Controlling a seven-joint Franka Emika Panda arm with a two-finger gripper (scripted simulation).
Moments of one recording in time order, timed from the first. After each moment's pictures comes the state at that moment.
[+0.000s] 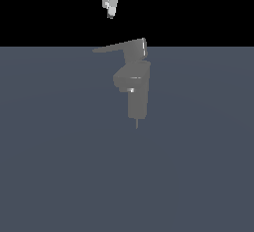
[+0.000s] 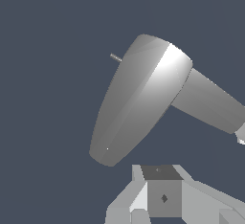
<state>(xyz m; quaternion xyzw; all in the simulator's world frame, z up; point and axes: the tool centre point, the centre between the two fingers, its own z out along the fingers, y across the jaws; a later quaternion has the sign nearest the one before) 0.005 0.041 0.367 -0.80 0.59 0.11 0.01</state>
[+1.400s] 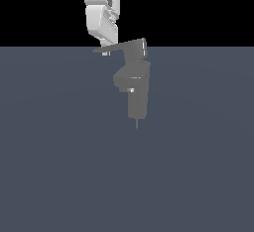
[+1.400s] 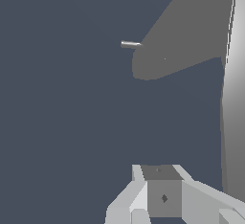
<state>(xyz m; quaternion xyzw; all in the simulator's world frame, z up) 0.077 0.073 0.263 -0.63 0.77 0.08 -0.06</state>
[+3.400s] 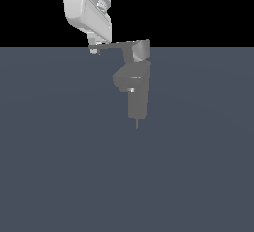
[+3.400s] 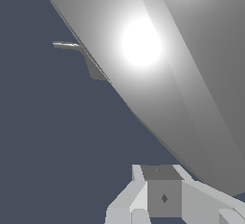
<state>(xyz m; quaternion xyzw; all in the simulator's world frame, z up) -0.009 0.089 0.278 -0.63 0.77 0.08 -0.06</state>
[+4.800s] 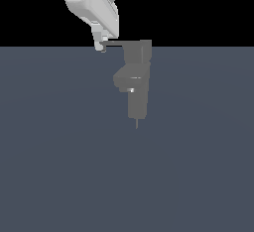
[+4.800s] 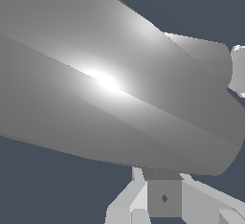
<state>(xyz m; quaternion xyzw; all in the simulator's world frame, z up) -0.075 0.061 0.288 -0.63 0.77 0.08 -0.06</state>
